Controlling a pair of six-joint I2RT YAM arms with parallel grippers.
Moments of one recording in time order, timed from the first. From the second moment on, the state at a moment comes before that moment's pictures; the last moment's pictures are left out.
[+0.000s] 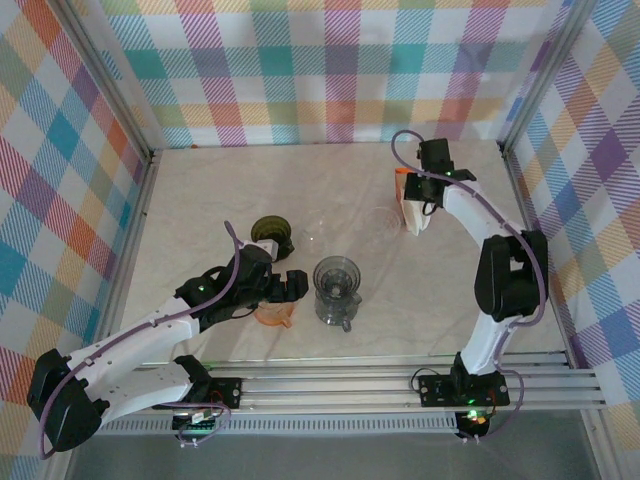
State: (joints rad) left arm -0.78 1.00 0.72 -0.52 -0.06 -0.71; right arm 0.20 1.79 1.45 -0.53 0.11 0.22
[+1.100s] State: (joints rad) left arm -0.78 0.84 0.79 -0.68 -0.06 -0.71; right arm 0.62 1.12 1.41 -1.03 -0.12 0.28
